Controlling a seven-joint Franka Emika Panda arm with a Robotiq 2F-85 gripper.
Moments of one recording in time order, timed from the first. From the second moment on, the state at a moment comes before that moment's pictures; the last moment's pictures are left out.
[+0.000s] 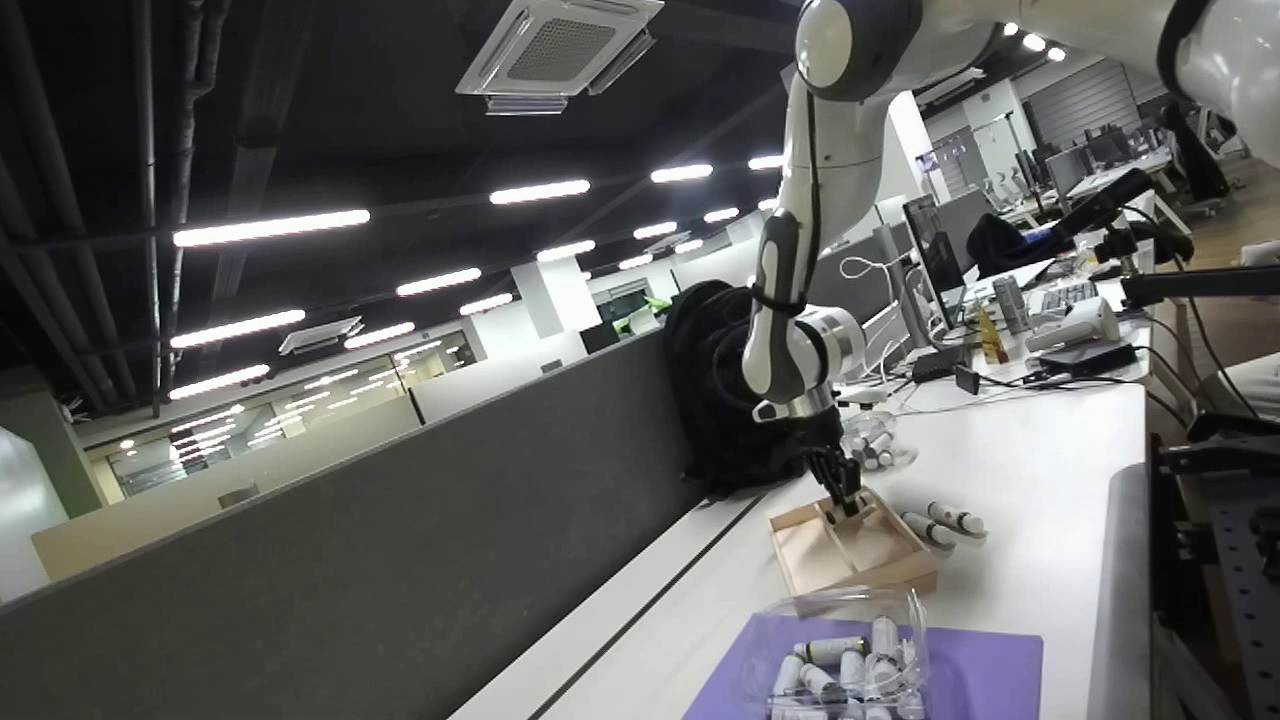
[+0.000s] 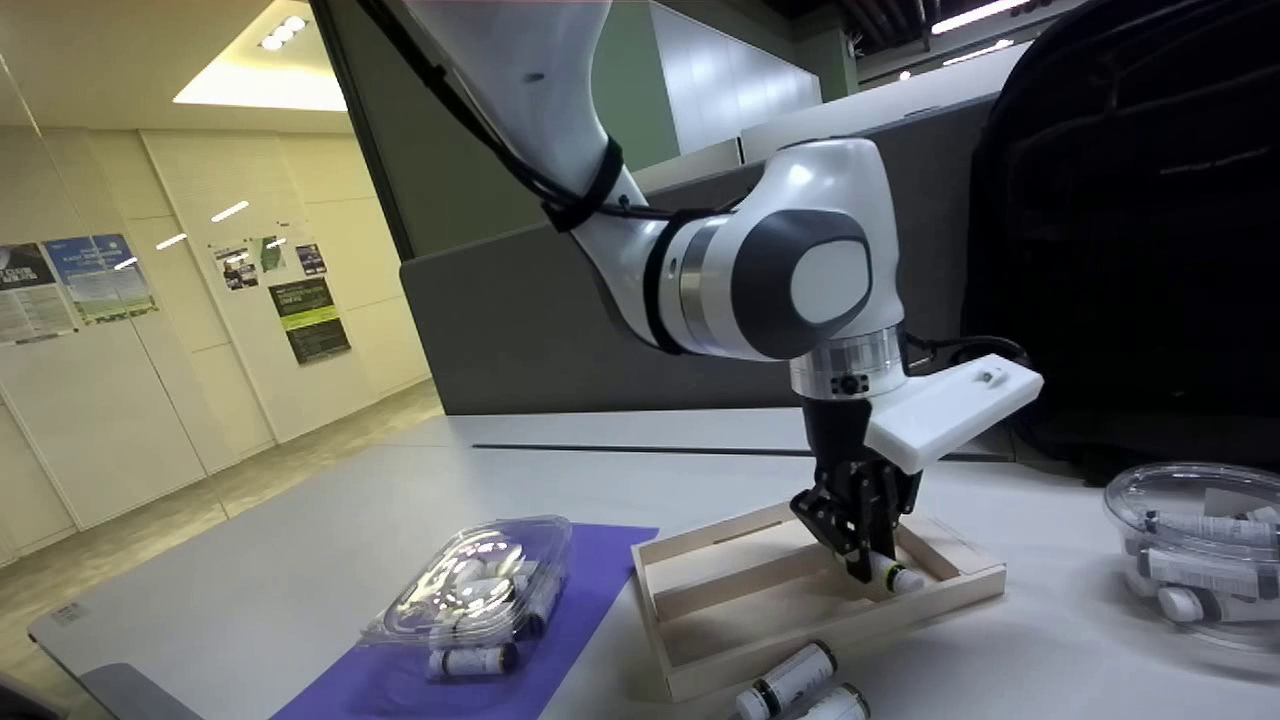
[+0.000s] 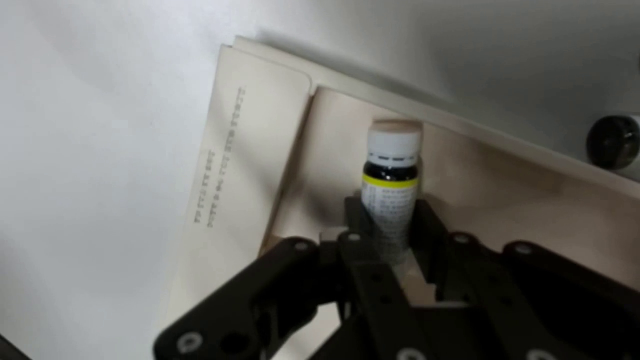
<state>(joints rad) -0.46 0.72 0.04 -1.88 0.02 2.63 -1.43</state>
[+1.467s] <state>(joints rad) -0.49 0.45 -0.06 -2.32 0.20 2.83 -1.39</state>
